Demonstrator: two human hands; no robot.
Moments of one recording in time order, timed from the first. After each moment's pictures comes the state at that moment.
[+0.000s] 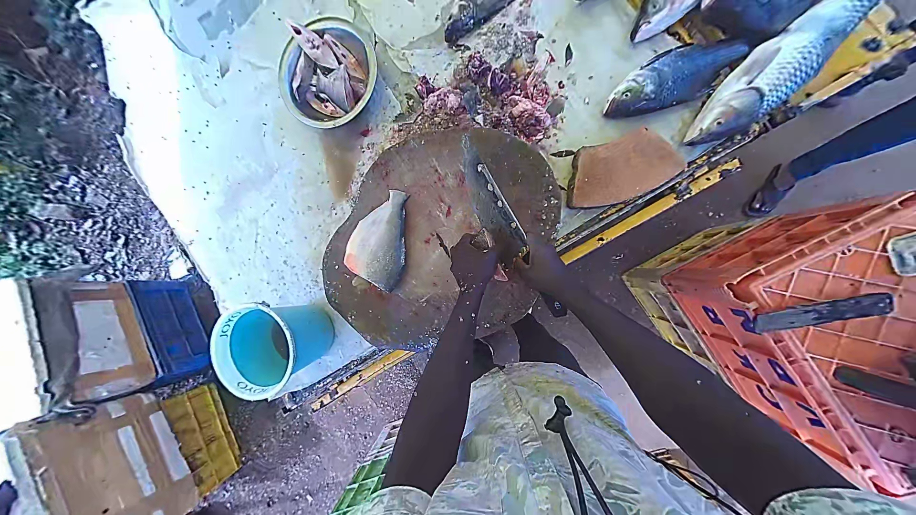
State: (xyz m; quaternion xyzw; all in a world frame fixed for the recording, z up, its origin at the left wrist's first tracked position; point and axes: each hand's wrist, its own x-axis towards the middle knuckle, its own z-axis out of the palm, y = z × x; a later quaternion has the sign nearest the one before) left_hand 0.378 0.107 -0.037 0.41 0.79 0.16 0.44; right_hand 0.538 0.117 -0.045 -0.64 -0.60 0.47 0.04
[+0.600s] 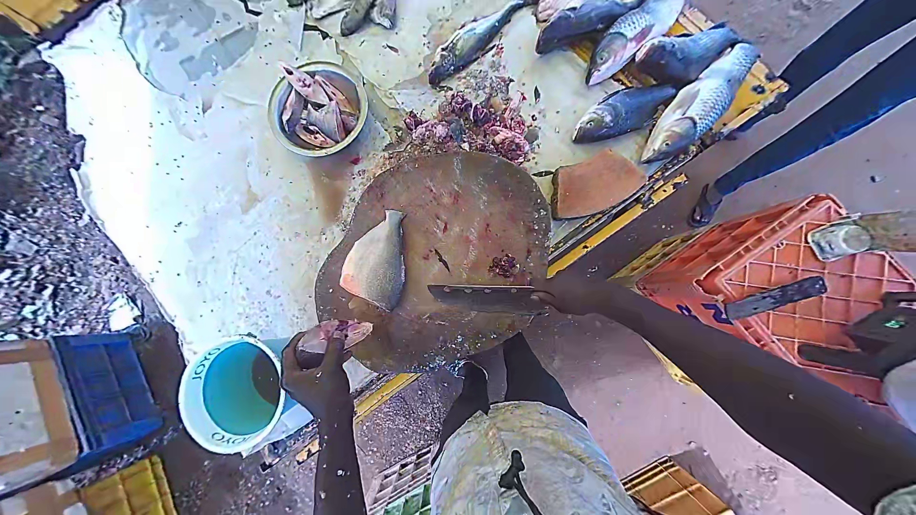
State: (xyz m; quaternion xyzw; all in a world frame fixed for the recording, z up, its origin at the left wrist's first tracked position) left_hand 0.136 -0.030 0.021 0.27 0.78 0.51 0.23; right_hand 0.579 0.095 0.001 -0.42 -0.79 0.39 -0.21
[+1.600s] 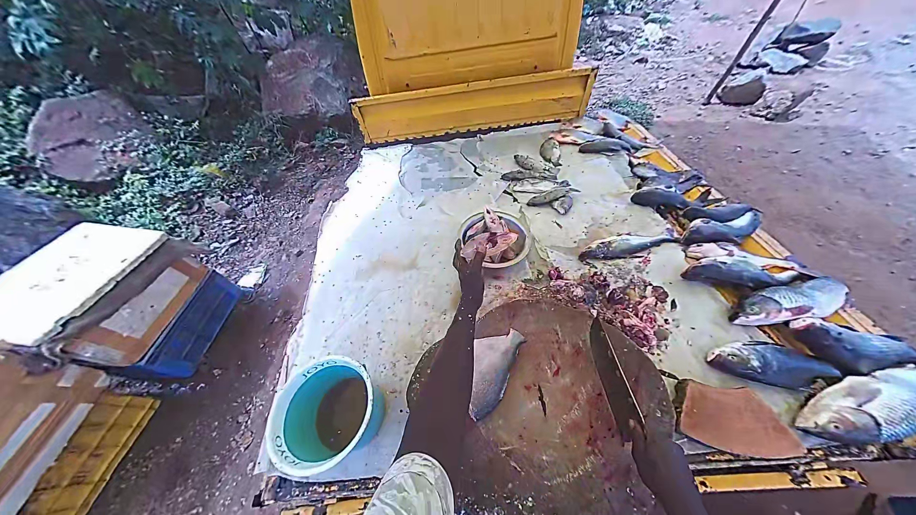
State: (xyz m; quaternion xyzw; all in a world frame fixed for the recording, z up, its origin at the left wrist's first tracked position) left_hand 0.083 0.307 -0.010 0.28 0.60 0.68 0.31; right_hand 0.487 0.145 -0.007 -0.73 -0.63 0.26 -0.03
